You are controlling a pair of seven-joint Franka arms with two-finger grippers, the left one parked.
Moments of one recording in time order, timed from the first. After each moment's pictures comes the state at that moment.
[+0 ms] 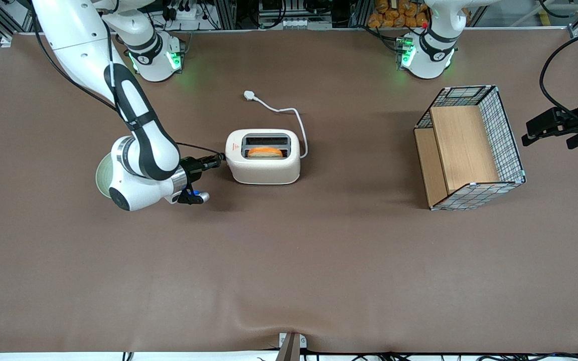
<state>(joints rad) 0.29 0.56 -0.02 -1.85 0.74 1.74 -0.14</state>
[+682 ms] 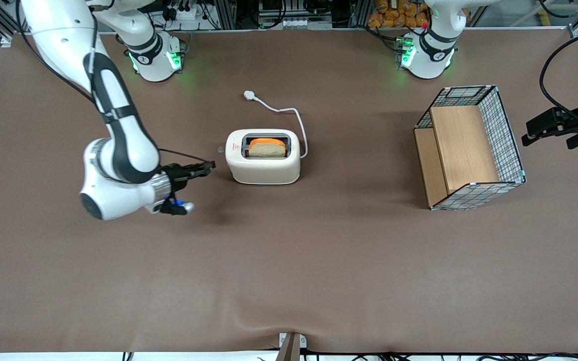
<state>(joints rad) 0.29 0.53 -0.11 -1.66 0.66 1.62 -0.05</state>
